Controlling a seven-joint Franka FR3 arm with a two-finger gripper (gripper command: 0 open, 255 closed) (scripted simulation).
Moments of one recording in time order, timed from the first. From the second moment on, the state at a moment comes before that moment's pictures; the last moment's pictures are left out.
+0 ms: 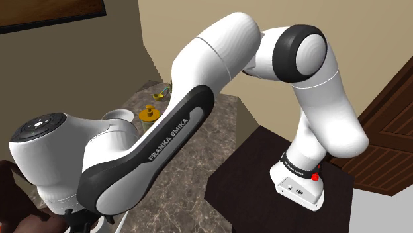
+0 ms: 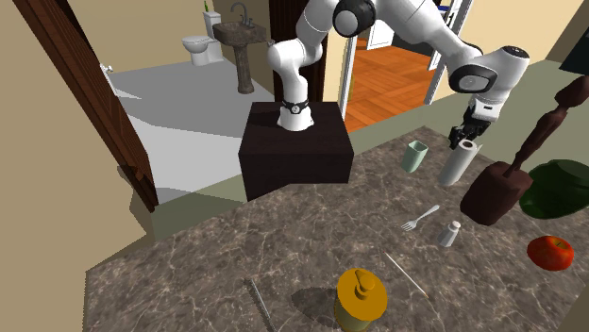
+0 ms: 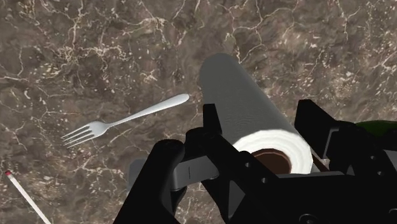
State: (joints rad) arm 0.64 0.73 0.51 -1.57 -0.26 2.22 0.92
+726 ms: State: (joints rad) arm 0.66 0.82 0.48 -1.57 -0.29 2.31 0.93
